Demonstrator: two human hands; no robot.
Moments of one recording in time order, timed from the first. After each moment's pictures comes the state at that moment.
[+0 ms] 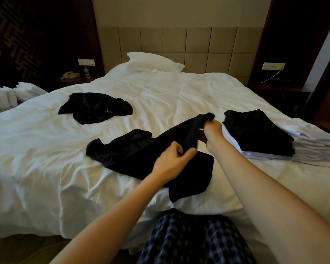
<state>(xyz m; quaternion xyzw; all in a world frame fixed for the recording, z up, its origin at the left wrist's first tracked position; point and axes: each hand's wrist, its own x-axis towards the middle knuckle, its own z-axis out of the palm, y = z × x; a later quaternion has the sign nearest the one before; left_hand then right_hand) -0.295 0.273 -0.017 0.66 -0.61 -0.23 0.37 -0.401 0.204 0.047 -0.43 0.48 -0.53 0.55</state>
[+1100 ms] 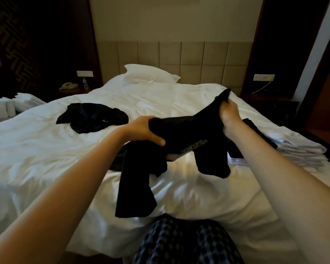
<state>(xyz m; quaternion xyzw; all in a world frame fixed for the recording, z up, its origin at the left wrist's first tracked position) -0.233 0.269 0.098 0.62 -0.69 -0.24 0.27 -0.459 0.199 0.114 -0.54 0.44 -0.57 0.43</state>
